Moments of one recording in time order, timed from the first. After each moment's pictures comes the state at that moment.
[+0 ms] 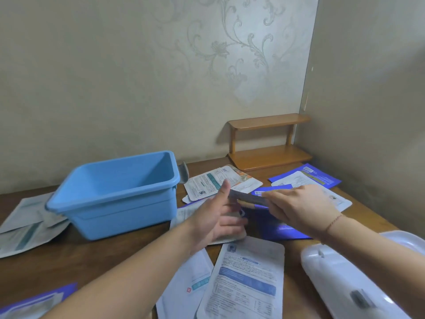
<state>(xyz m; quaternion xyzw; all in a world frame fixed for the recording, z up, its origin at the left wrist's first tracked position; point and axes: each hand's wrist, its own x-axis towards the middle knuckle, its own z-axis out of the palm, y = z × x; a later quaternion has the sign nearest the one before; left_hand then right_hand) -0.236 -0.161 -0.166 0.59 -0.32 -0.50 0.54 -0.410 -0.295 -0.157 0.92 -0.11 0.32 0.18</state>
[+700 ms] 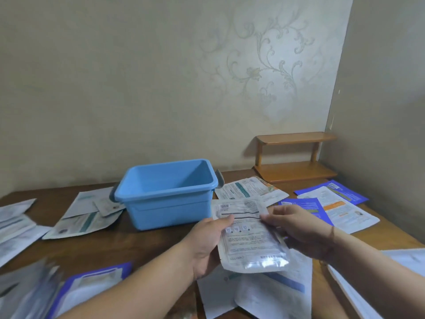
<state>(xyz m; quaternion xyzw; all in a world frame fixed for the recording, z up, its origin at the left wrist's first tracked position) -0.235 -0.059 -0.145 0.54 -0.21 -0.51 0.64 -0.371 -0.207 -0.130 0.65 -0.31 0.09 -0.69</state>
